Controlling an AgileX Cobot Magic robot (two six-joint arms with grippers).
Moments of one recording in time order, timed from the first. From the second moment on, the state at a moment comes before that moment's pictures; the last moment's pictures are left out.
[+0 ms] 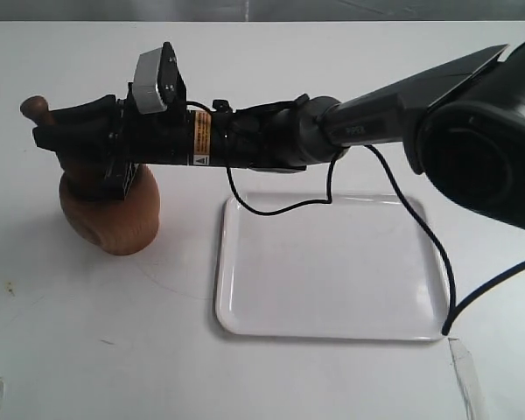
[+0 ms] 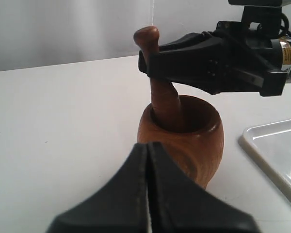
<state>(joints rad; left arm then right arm) 0.02 0.00 0.00 0.07 0.44 0.35 0.86 2.42 -1.52 -0.95 -1.24 0.73</state>
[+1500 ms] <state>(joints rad) 0.02 0.00 0.00 0.07 0.44 0.35 0.83 2.25 -1.41 -0.94 -1.22 0.66</state>
